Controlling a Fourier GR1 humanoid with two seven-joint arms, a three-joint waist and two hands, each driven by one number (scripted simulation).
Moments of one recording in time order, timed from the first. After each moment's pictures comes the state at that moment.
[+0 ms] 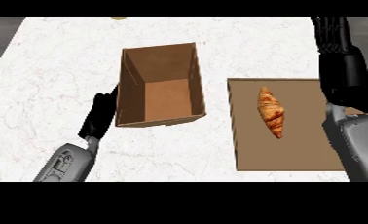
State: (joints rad) left arm -0.24 0.30 -0.33 -1.30 0.13 0.13 0.13; right arm -0.39 -0.41 0.10 -1.51 -0.21 -0.25 -0.24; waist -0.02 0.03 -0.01
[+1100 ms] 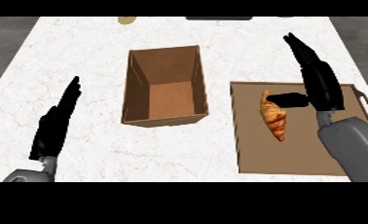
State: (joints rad) left arm -0.04 0.41 -0.17 -1.47 0.05 0.25 0.05; right arm -0.40 -0.54 0.32 -1.28 0.42 -0.39 0.02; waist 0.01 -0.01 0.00
